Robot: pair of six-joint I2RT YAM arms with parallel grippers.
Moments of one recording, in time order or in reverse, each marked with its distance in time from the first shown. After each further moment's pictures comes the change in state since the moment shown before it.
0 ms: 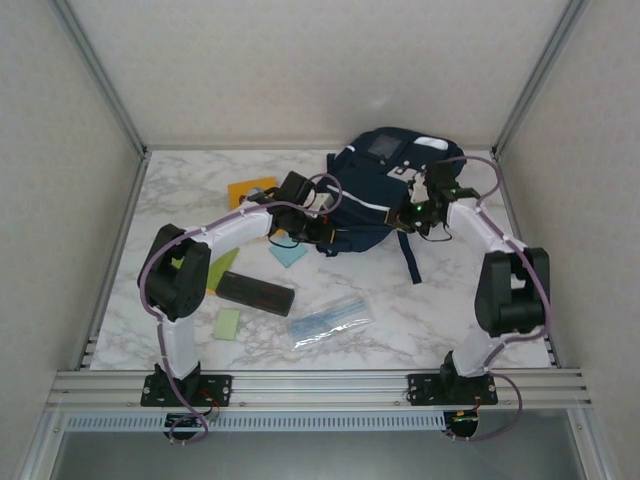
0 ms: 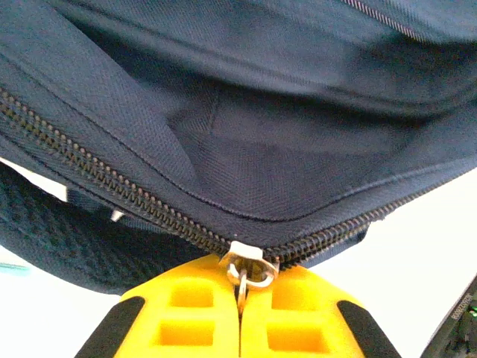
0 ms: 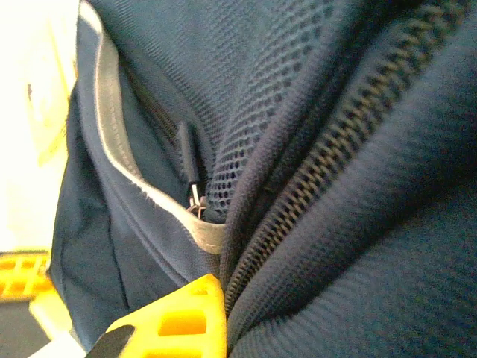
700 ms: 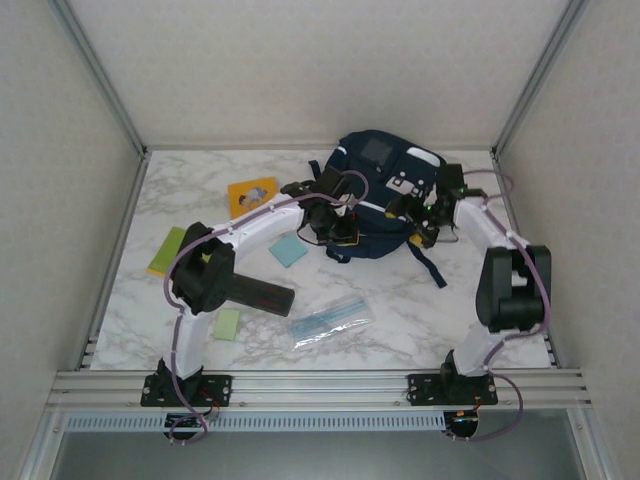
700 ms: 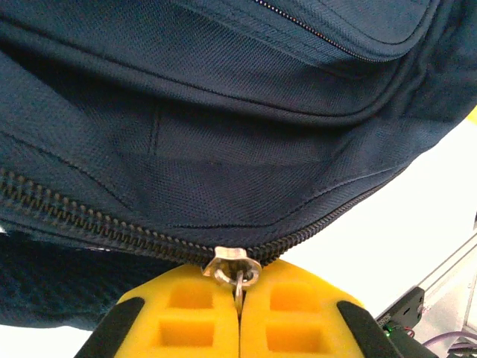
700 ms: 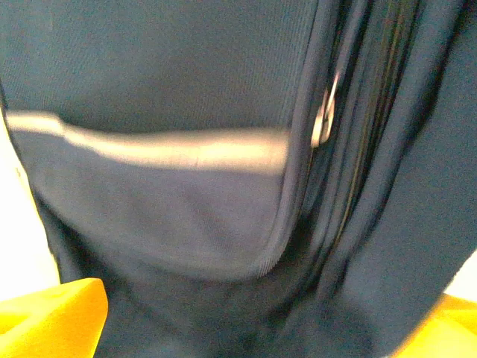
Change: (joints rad) left arm -0.135 0.180 0.352 -0.271 -0.050 -0.300; right arm -0.023 -0.070 -0.113 0.011 0.007 0.302
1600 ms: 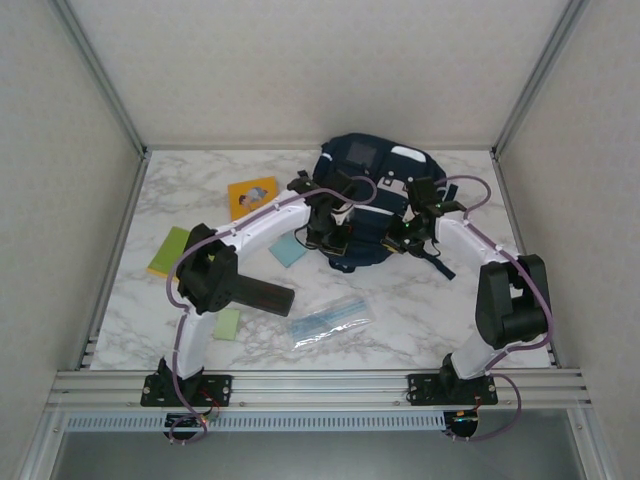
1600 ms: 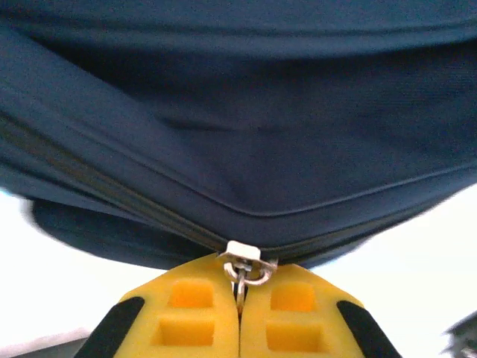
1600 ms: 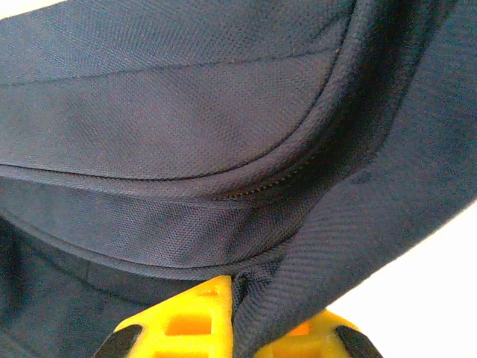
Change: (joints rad) left arm -0.014 0.020 0.127 -0.349 -0.211 0.275; right arm 0.151 -0.040 -0.050 -0.040 0.198 -0.131
